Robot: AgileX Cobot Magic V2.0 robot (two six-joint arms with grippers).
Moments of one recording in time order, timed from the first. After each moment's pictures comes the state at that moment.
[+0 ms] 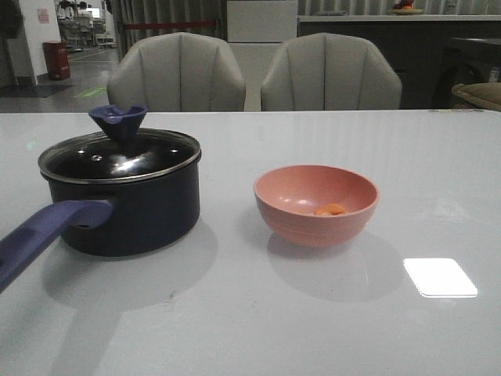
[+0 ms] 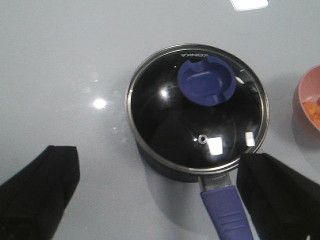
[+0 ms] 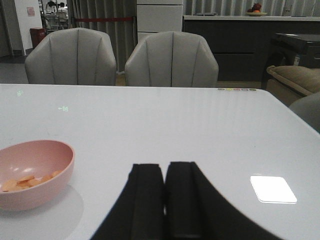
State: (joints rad) left arm -0.28 1.21 -1.02 -0.05 0.64 -0.04; right arm 0.06 -0.01 0.03 -0.02 0.03 0.08
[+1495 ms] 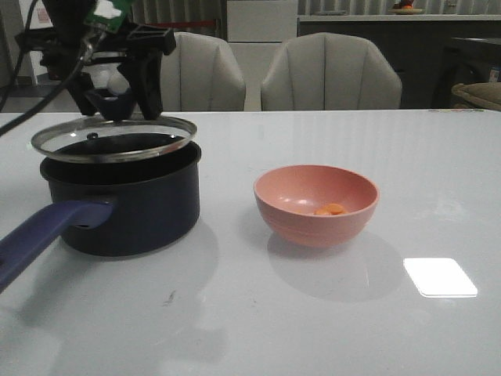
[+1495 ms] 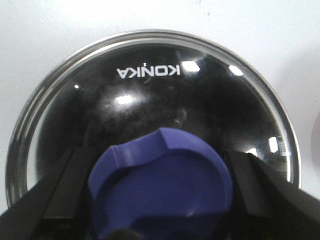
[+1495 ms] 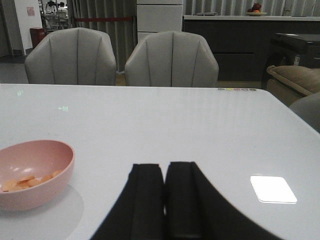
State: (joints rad) left arm -0.37 1.88 -1.69 0.01 1.04 -0.16; right arm 0.06 -0.01 0.03 -0.02 0.03 0.08
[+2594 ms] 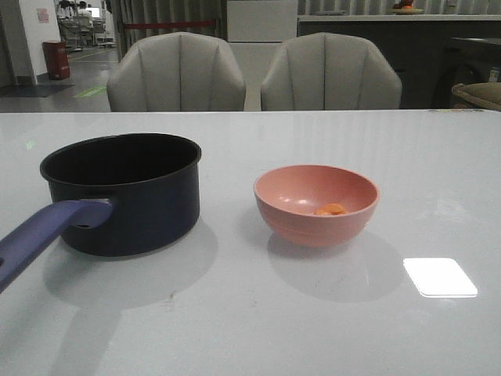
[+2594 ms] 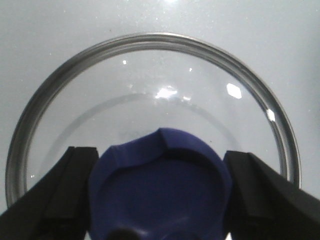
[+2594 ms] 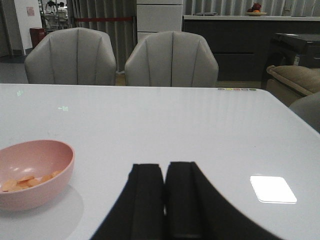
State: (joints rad) left arm 0.19 1.58 -0.93 -0.08 0.53 -0.02; right arm 0.06 -0.01 0.03 -0.02 0.03 0.08
